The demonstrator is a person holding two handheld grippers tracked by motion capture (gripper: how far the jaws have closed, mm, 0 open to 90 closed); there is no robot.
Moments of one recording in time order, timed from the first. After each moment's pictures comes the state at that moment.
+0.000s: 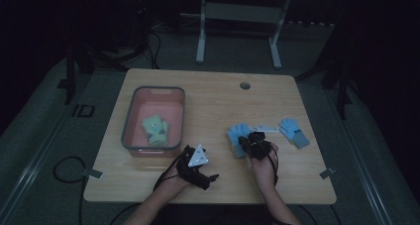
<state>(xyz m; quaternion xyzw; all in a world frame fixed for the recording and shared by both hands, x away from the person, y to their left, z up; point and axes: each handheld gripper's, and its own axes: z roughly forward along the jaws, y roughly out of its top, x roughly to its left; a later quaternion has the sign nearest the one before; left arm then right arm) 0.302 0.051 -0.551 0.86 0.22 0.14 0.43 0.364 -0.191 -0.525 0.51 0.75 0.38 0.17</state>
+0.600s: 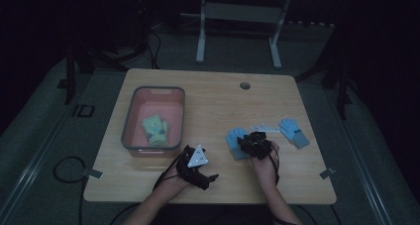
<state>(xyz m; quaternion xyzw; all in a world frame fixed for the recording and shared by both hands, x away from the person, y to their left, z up) 0.302 0.052 -0.552 0.86 0.21 0.15 0.44 0.368 -0.201 -0.520 0.50 0.76 0.38 0.18</state>
